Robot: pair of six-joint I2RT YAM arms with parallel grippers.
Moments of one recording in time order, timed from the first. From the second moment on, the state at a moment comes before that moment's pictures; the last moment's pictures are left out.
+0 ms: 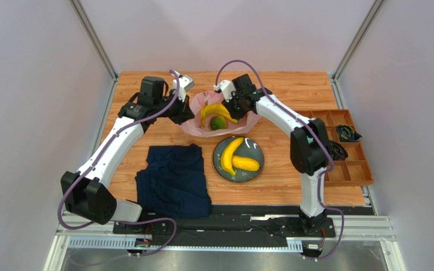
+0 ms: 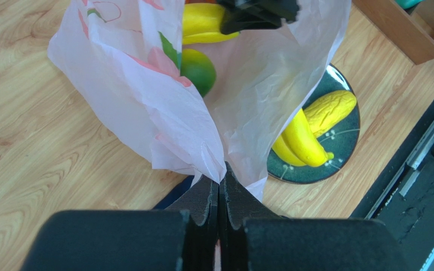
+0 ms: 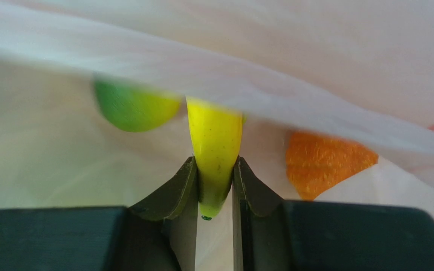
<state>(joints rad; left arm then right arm) -0.33 1.37 1.30 -0.57 0.52 0.16 0.52 2.08 1.75 -0.60 -0.12 -0.38</state>
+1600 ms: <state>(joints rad) -0.33 1.50 1.46 -0.48 0.49 0.01 0.51 1.24 1.03 -0.71 -0.43 -0.69</state>
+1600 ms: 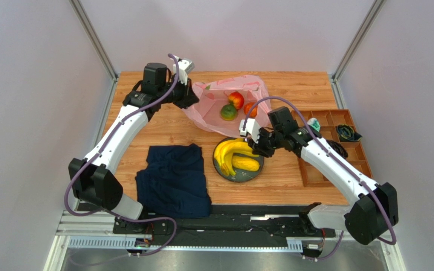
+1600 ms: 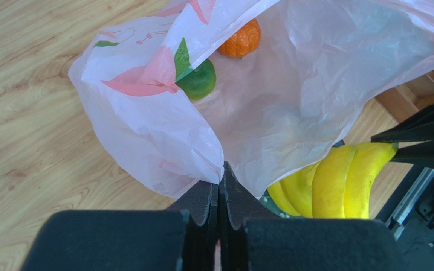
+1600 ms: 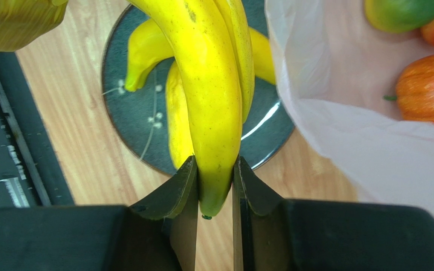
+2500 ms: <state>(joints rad) -0.33 1.52 1.47 -0.49 0.48 0.06 0.50 1.57 1.18 -0.53 -0.38 -1.29</state>
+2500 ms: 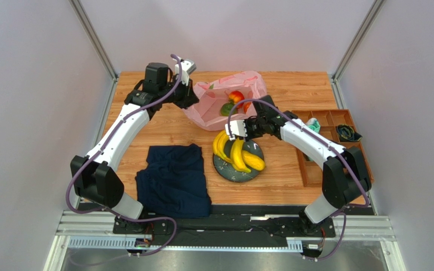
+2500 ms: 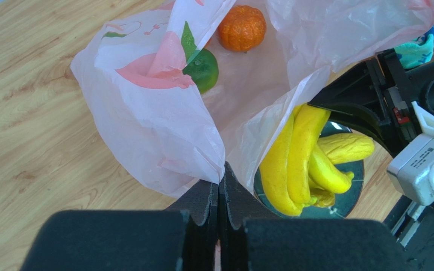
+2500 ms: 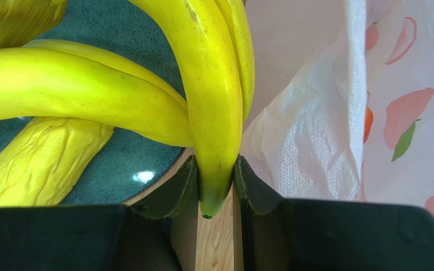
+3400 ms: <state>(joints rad) -0.33 1.53 1.47 -0.50 0.49 0.06 0.55 1.64 1.19 -0.59 -0.39 -1.38</state>
